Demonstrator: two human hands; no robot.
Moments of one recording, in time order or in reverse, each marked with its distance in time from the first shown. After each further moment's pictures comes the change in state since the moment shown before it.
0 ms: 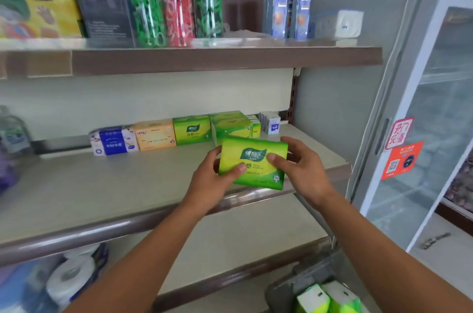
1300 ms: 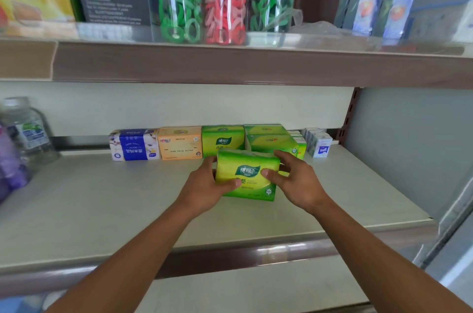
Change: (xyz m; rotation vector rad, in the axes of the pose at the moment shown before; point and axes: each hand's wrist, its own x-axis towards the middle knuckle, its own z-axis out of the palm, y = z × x) left_hand 0.116 -0.058 -0.071 0.330 0.080 -0.143; right_hand 0.137 0.055 0.090 -0.400 -0.280 -0.064
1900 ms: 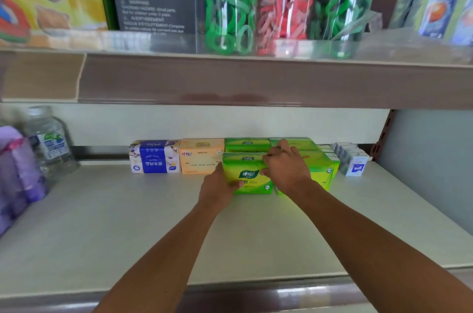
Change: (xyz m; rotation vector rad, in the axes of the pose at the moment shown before) left_hand 0.092 -0.059 -0.003 0.157 0.131 -0.113; right_hand 0.110 -0.023 0.065 -1.157 -0.172 -0.293
